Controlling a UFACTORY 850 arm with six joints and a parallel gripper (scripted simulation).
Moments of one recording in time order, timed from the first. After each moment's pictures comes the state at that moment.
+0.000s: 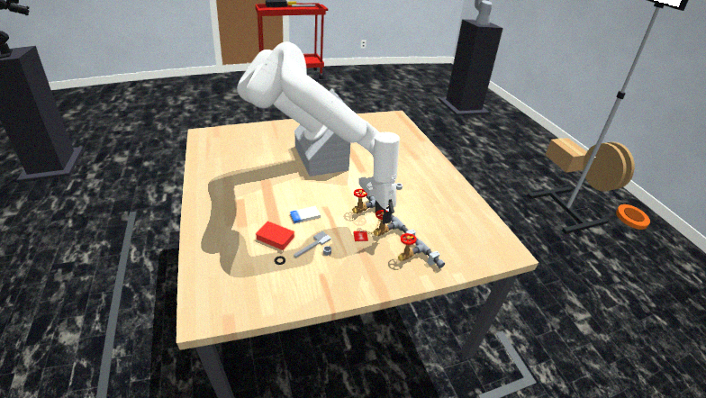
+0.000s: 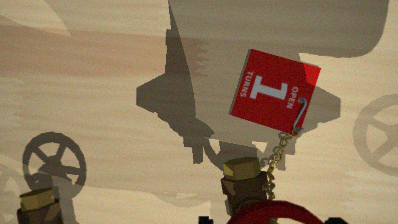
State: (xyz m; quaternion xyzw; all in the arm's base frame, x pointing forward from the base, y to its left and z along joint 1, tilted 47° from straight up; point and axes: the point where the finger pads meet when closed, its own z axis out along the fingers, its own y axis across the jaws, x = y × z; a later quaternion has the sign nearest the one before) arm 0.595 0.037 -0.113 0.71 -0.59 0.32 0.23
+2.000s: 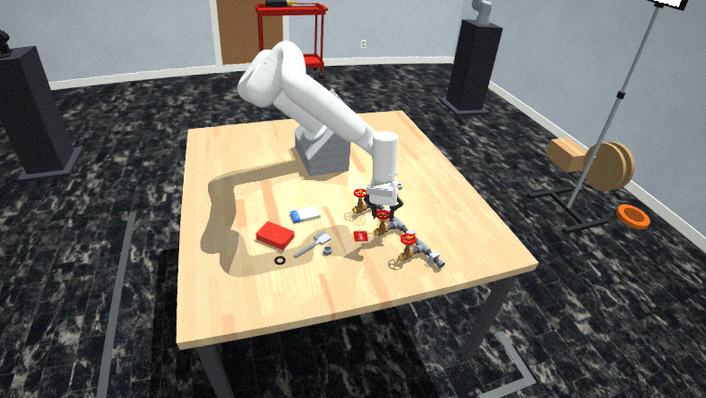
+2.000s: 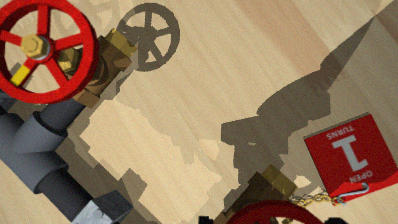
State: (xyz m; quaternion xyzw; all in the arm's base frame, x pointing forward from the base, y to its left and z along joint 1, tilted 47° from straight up) arm 0.595 0.037 -0.113 0.89 -0.22 0.21 0.34
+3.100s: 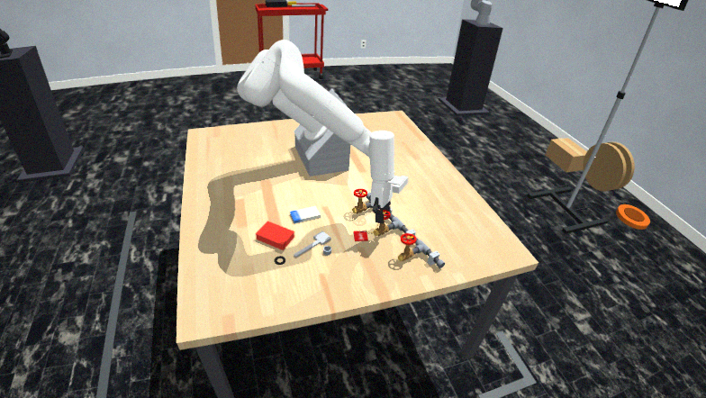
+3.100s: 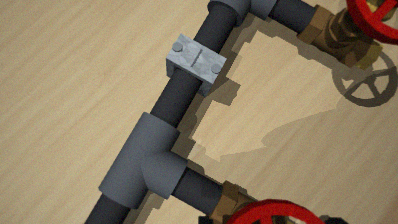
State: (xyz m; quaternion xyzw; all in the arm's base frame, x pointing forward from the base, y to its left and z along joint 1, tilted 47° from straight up) arm 0.595 0.037 -0.113 0.83 0.40 -0.03 0.39
